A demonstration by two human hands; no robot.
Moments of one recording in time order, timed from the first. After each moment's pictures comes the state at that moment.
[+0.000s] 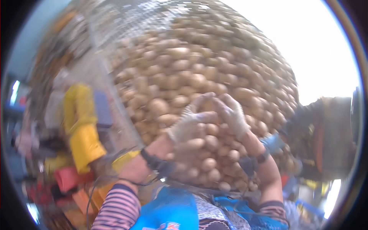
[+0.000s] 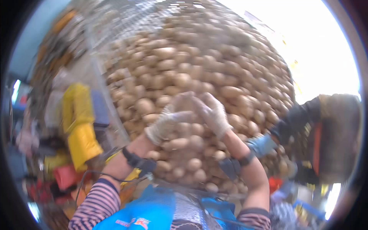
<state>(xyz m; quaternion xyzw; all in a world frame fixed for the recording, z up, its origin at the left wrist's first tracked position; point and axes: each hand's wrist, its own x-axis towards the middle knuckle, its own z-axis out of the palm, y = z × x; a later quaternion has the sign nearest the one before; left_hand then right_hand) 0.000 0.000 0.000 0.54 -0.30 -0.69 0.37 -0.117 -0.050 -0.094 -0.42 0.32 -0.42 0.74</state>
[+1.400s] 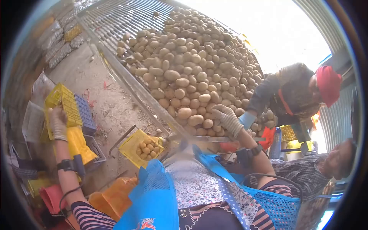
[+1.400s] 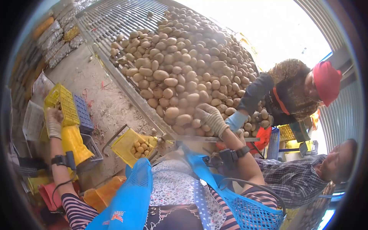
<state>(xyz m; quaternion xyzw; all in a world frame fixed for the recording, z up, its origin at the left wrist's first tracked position) 0.457 0.248 -0.113 0.52 -0.26 -0.42 0.70 -0.244 0.139 -0.067 -0.56 0.53 -0.28 0.57</state>
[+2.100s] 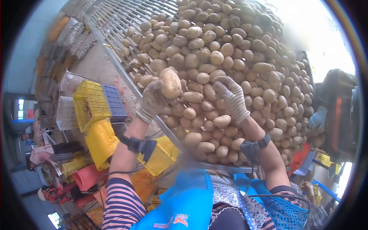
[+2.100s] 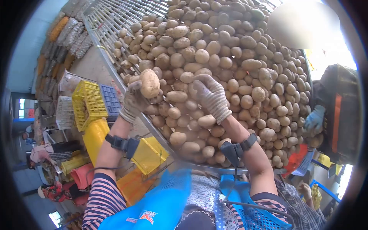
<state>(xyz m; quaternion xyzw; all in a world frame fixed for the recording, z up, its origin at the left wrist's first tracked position) 0.058 -0.015 -0.098 0.32 -0.23 -0.76 0.51 -0.194 -0.054 -0.122 -0.53 0.41 -0.45 0.59</state>
